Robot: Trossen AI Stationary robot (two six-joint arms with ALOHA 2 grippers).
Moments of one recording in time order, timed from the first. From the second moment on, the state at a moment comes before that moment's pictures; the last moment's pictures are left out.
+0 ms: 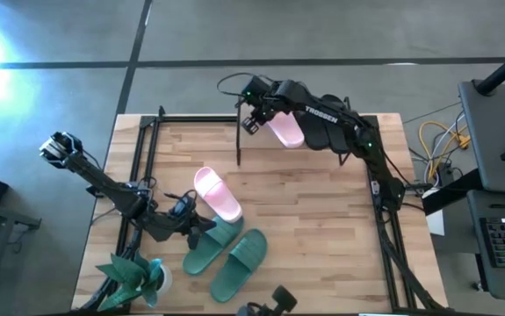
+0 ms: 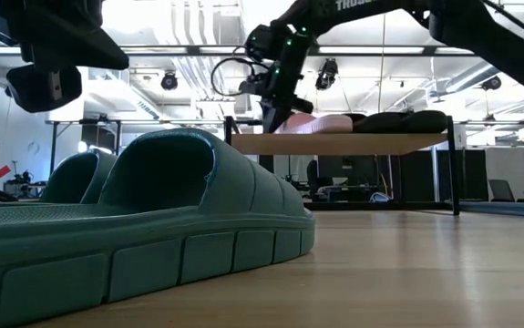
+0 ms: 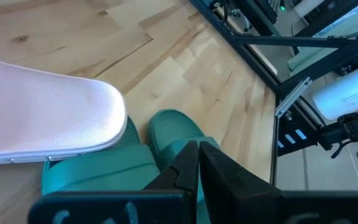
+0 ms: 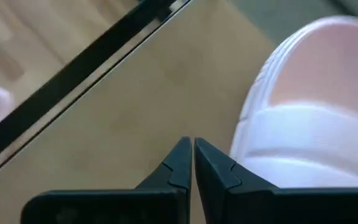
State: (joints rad) left arm -0.61 1.08 0.56 -0.01 -0.59 -1.12; right arm -0.47 2.26 2.32 -1.17 0.11 0.24
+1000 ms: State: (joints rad) left arm 0.15 0.84 0.60 0.12 -0.27 -0.90; right arm -0.67 2.24 2.35 -1.12 0.13 0.01
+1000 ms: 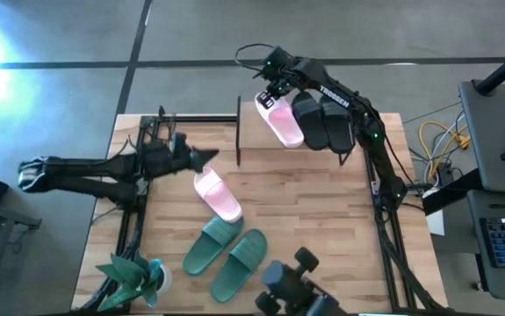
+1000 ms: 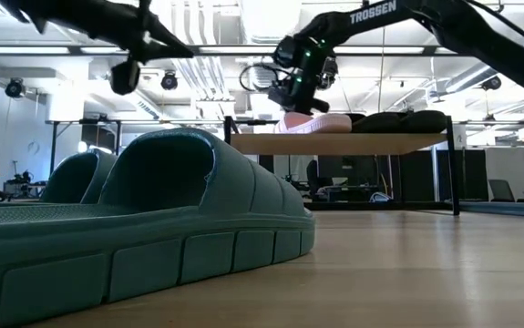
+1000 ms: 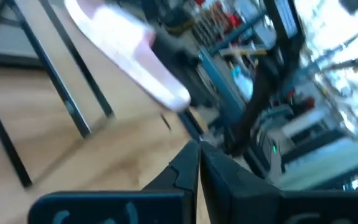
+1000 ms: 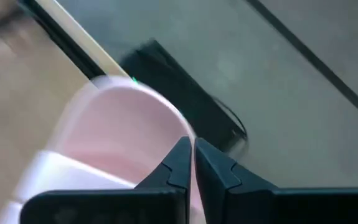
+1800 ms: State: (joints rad) left arm 0.39 0.99 0.64 0.28 0.07 -0.76; right arm -0.68 2.09 2.36 -1.19 0.03 -0.01
